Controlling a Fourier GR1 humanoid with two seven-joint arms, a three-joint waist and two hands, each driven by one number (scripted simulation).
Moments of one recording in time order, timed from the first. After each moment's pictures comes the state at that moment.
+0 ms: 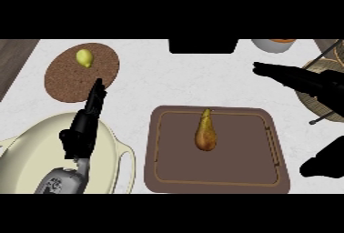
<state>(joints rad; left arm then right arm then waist) -0.15 0.20 -0.23 -1.54 0.01 0.33 0.03 -0.49 -0.78 0.18 -1.90 -0.07 0.56 0.35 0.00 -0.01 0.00</state>
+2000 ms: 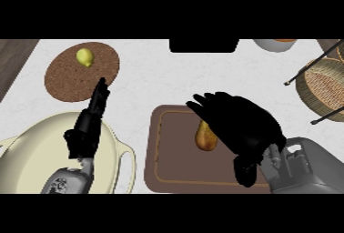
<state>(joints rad) -0.15 0.13 -0.19 -1.55 -0.06 0.28 0.05 -0.70 -0.46 0.60 -1.87 0.26 0.73 0.85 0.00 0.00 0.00</state>
